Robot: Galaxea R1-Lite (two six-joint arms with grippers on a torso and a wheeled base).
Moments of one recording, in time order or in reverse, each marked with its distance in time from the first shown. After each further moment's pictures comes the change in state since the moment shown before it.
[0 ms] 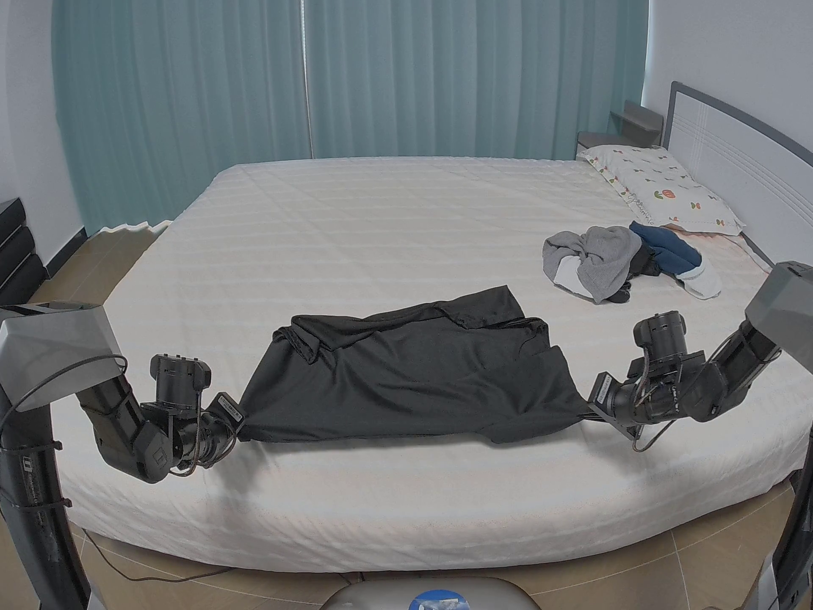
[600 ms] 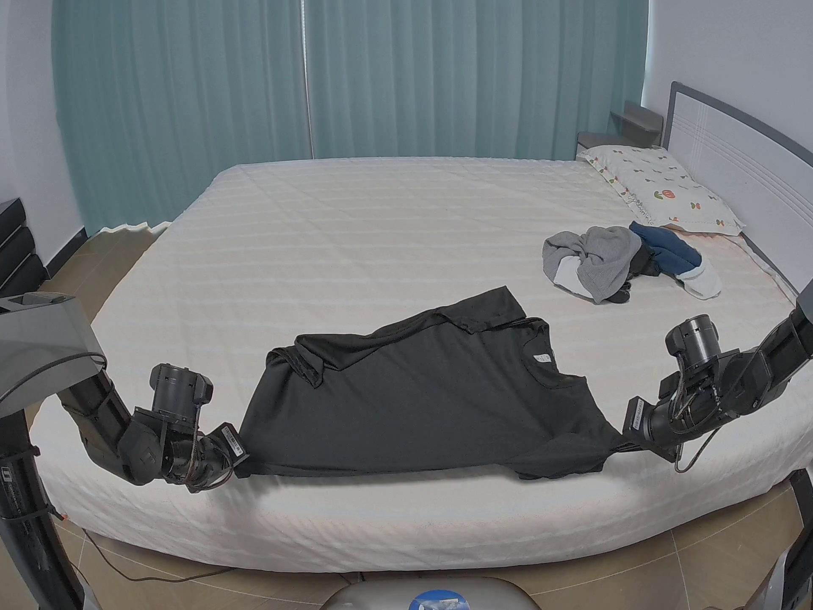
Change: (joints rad) left arm -0.034 -0.119 0.054 0.284 -0.012 0.167; right arm -0.045 -0.199 0.099 0.320 0.006 -0.120
